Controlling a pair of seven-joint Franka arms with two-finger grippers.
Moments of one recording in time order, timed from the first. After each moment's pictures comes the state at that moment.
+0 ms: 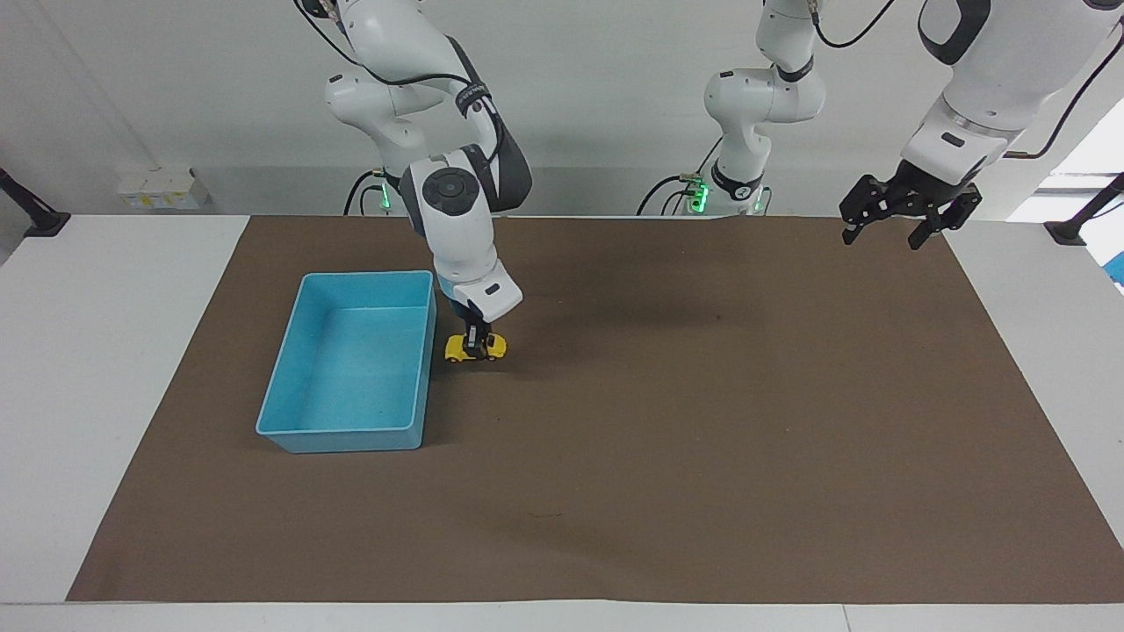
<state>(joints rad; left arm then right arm) -0.08 0.00 0.01 -1.54 -0.04 1.54 0.06 0.38 0.21 0.00 -1.90 0.00 2.11 -1.12</state>
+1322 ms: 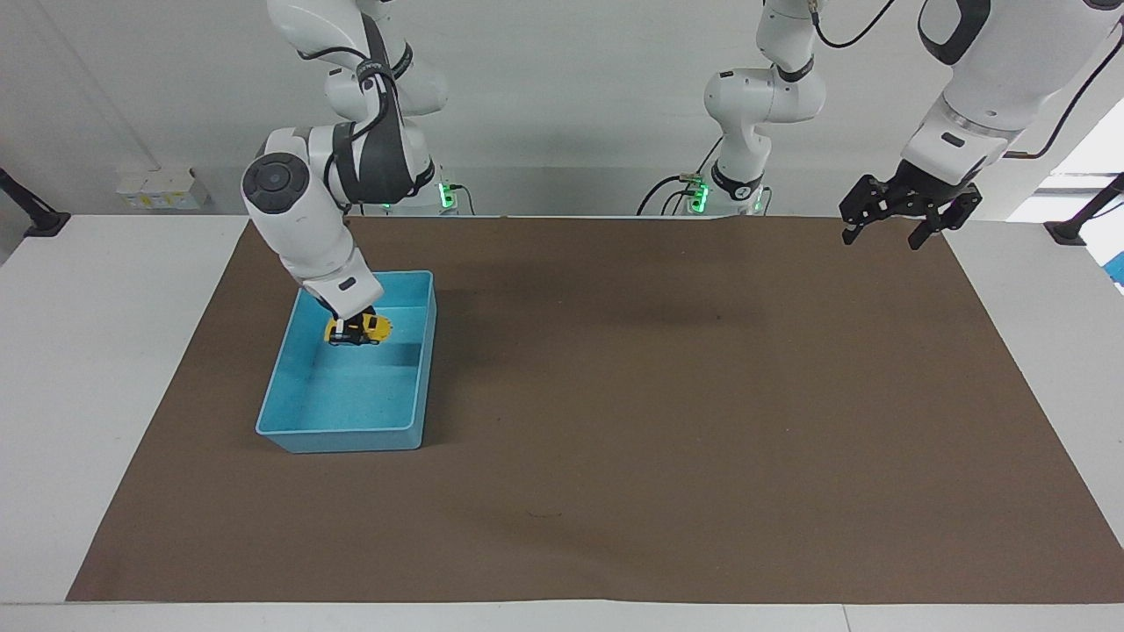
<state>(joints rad) -0.08 0.00 0.01 -1.54 -0.04 1.54 0.06 0.10 0.13 -0.02 -1.89 -0.02 1.92 -1.45</state>
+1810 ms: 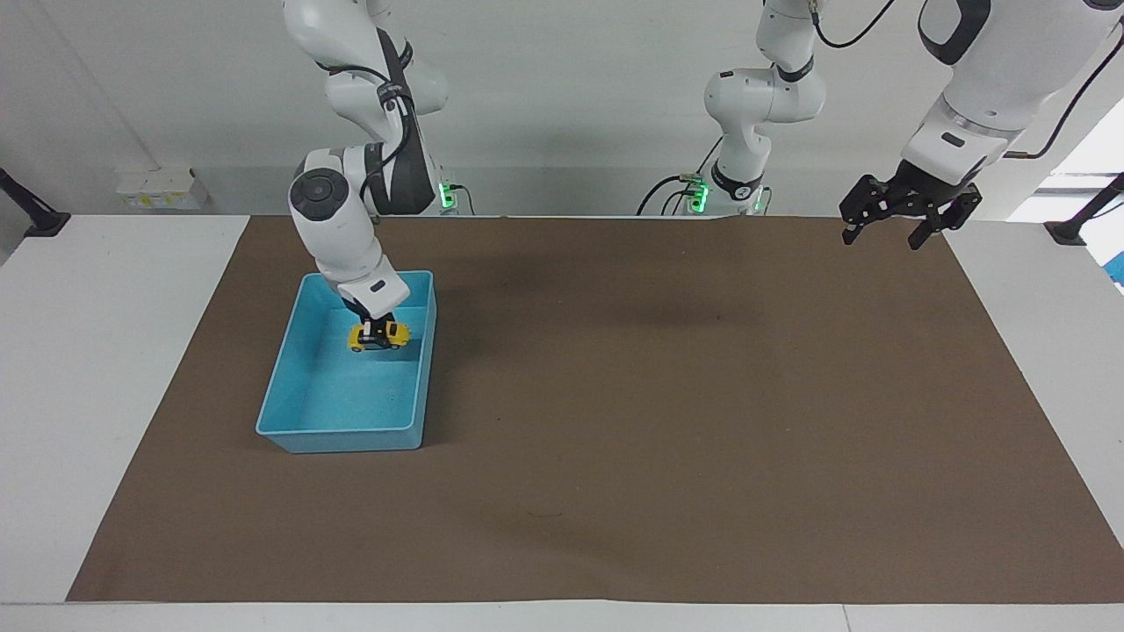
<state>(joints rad) -0.08 0.00 0.01 -1.54 -0.04 1.54 0.06 0.12 0.09 -0.01 -2.12 -0.04 2.13 -1.45</state>
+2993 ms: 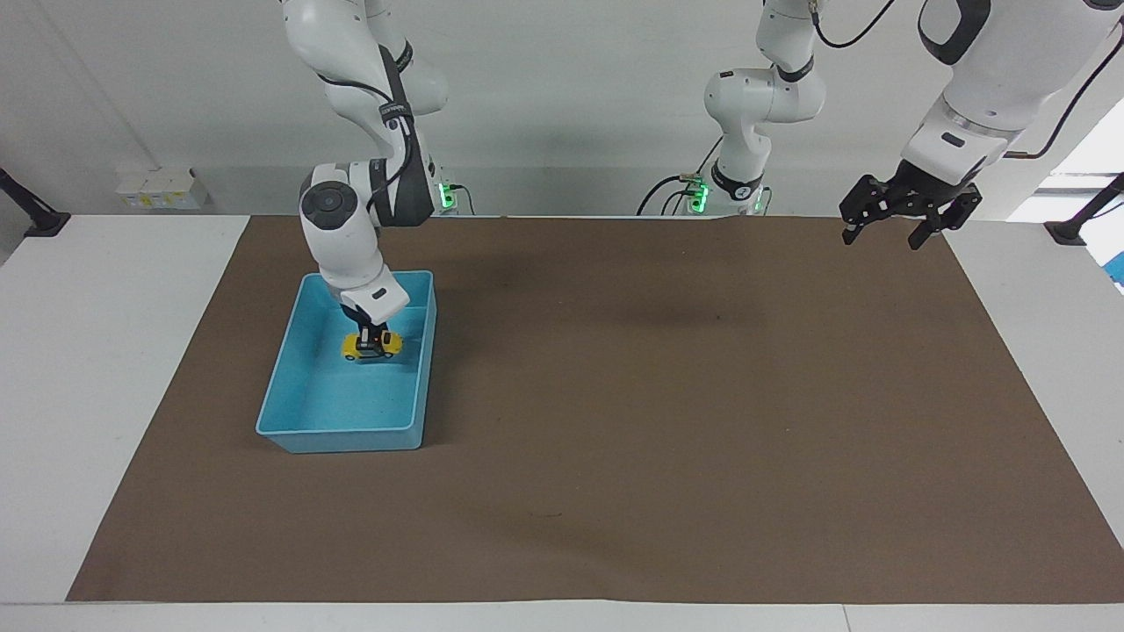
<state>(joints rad) -0.08 0.00 0.01 -1.54 -0.04 1.54 0.06 0.11 0.11 -0.02 -2.20 -0.10 2.26 -1.46</state>
